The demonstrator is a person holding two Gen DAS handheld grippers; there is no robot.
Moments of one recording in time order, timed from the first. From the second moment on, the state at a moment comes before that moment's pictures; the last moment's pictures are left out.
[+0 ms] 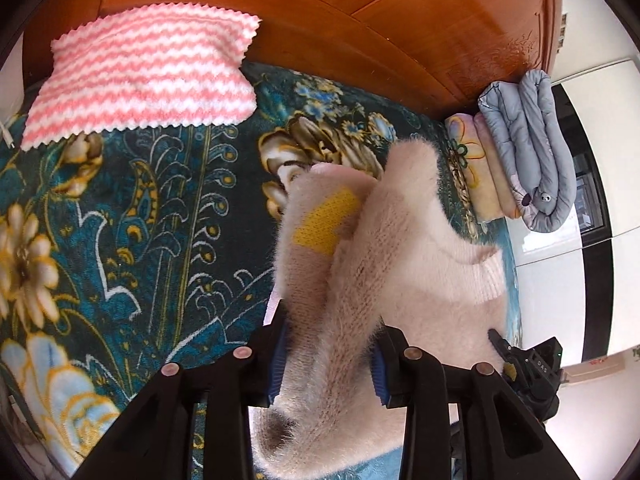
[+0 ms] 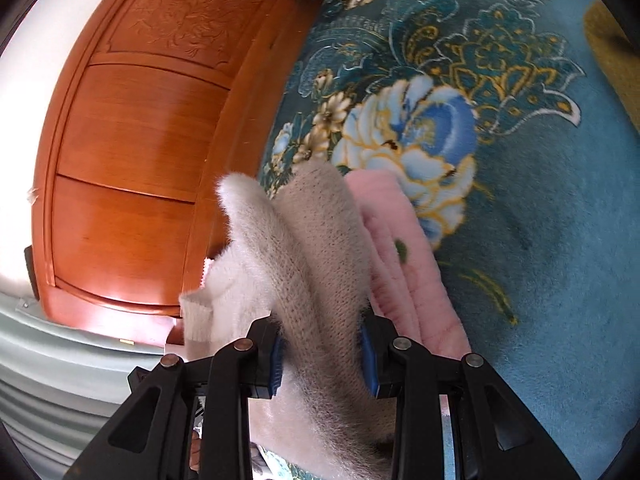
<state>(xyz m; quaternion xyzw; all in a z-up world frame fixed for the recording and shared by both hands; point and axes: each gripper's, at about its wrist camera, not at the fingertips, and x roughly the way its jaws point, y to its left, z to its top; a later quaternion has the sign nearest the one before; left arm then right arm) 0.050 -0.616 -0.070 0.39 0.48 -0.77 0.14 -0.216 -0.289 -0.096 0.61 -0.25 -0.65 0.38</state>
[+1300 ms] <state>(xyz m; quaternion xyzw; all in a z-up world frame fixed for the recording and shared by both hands) 0.003 -0.609 -0.072 0.41 0.38 -0.82 0.12 -0.207 -0.372 -0.089 0.53 0.05 -0.74 0.41</state>
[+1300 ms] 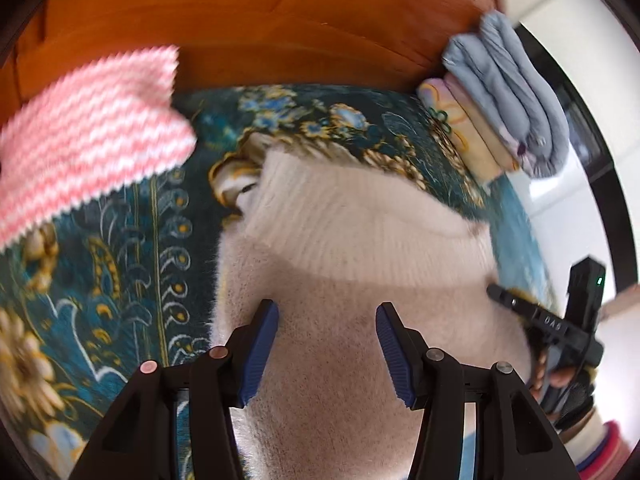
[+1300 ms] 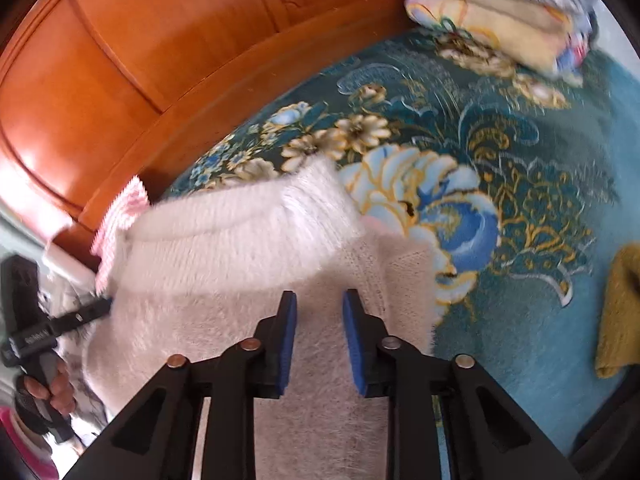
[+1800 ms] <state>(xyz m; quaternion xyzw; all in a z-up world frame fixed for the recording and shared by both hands) 0.046 -0.518 -0.034 0.38 0.33 -0.85 0.16 -0.128 -0.290 -0.050 0.47 0.01 -0.77 0.44</state>
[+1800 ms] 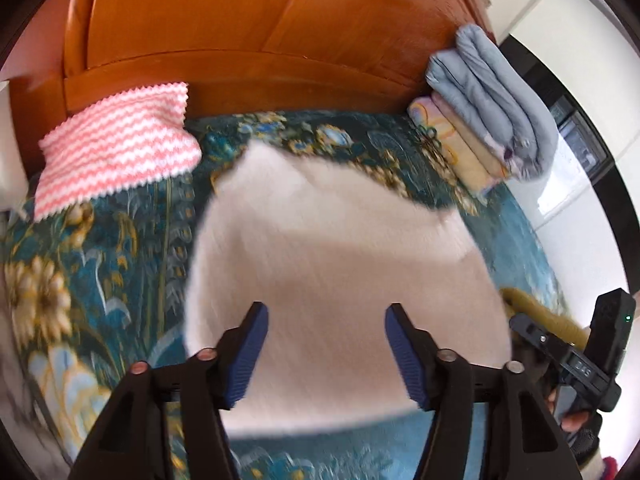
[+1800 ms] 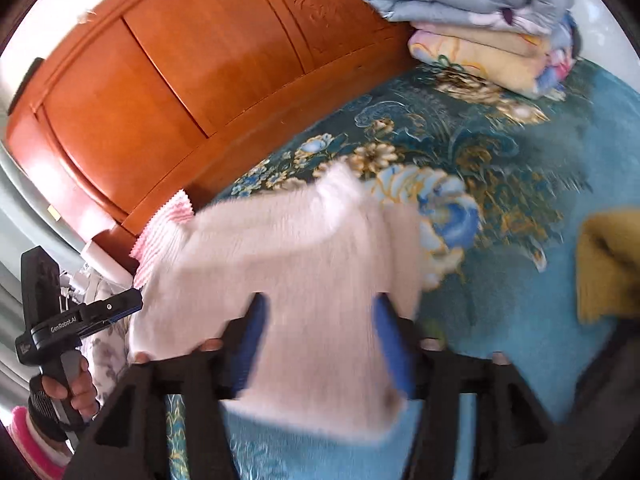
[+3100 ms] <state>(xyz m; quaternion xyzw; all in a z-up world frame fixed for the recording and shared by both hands) 0.022 -0.378 -0.145 0.40 0.20 -0.82 0.36 -0.089 -0.244 -0.162 0.39 0.11 -0.84 0.37</state>
